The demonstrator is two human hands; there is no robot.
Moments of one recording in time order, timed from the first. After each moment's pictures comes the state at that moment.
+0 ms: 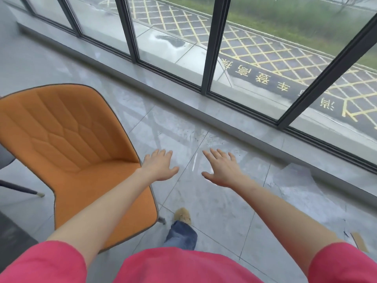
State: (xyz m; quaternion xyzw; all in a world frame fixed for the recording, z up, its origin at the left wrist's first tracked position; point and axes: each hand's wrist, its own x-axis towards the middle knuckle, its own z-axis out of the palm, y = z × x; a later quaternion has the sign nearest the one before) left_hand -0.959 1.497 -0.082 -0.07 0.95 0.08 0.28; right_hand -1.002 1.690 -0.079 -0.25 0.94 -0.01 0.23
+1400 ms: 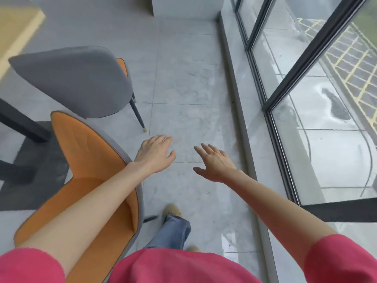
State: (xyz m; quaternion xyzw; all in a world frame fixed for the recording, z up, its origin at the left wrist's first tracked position) left_hand -1.243 1.202 -0.060 -0.52 0.83 0.16 0.09; right_hand -1.416 1.259 -0.082 -0.69 0.68 0.08 0.25
